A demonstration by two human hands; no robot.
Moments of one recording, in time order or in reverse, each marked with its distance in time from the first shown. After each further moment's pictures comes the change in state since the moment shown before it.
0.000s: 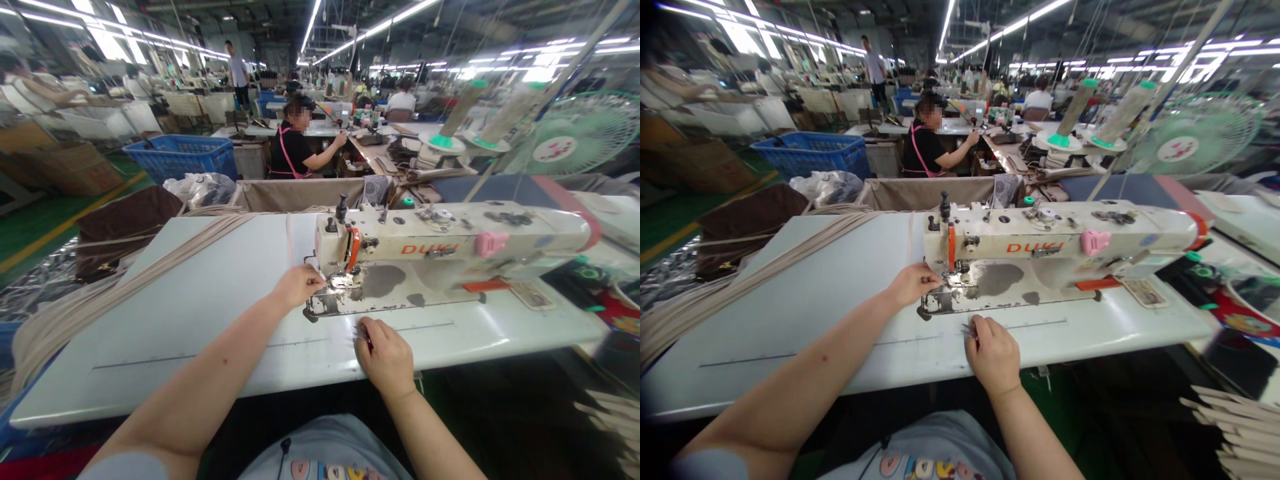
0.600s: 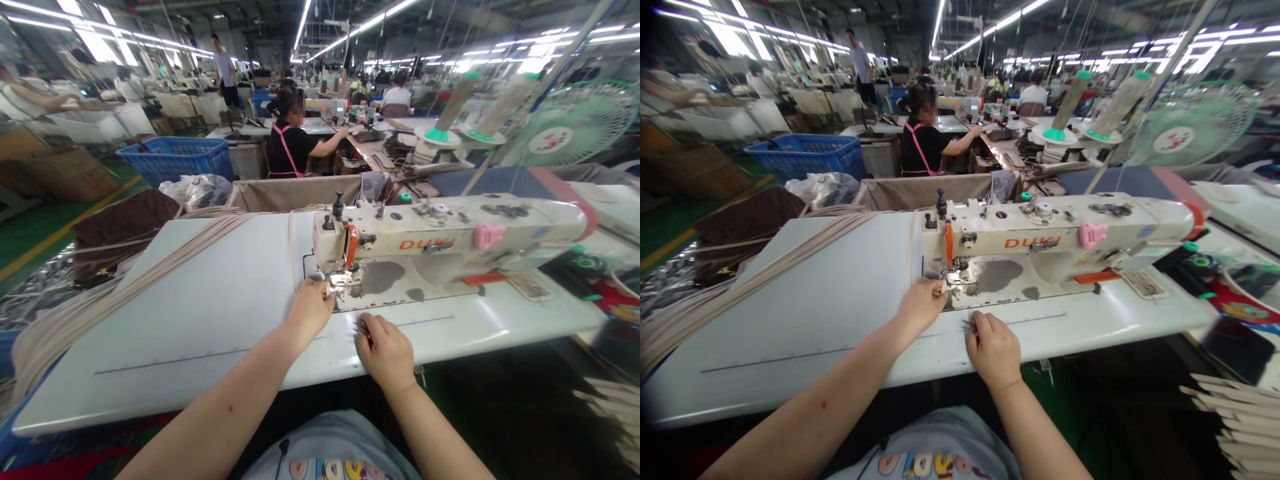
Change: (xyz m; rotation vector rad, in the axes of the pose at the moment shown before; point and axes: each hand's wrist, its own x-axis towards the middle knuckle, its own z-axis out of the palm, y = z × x) left_hand -0.035 0.050 0.039 0.045 0.147 -0.250; right_hand 0.002 -0.004 -0.001 -0.010 -0.007 0.020
